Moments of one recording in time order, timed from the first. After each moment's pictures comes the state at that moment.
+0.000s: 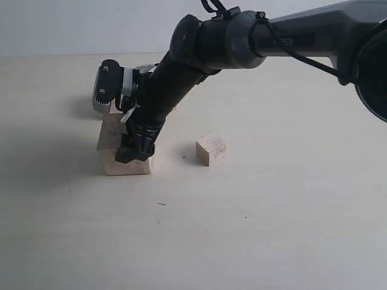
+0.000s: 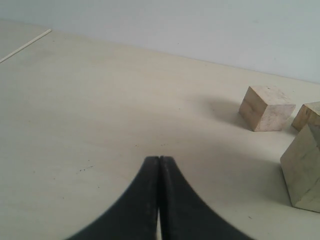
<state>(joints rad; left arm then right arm) 0.09 0.01 0.00 -0.03 0.37 -0.11 0.81 2.27 -1.69 0.67 0.74 -1.36</state>
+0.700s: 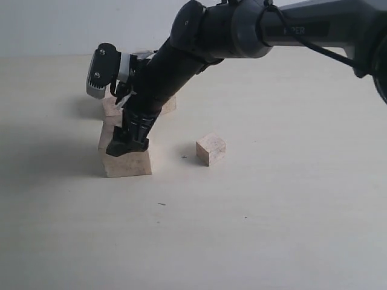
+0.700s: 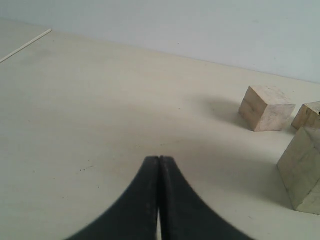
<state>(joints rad) 0.09 0.01 0.00 -0.03 0.37 -0.11 0.81 2.22 -1.69 0.71 0.74 -1.36</state>
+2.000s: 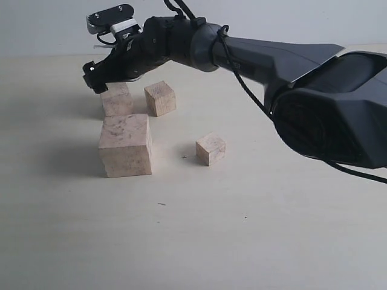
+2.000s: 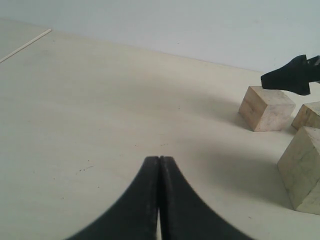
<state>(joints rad) 0.09 0.01 0.00 -0.03 0.37 -0.11 0.81 2.58 -2.23 0.28 0.45 -0.22</state>
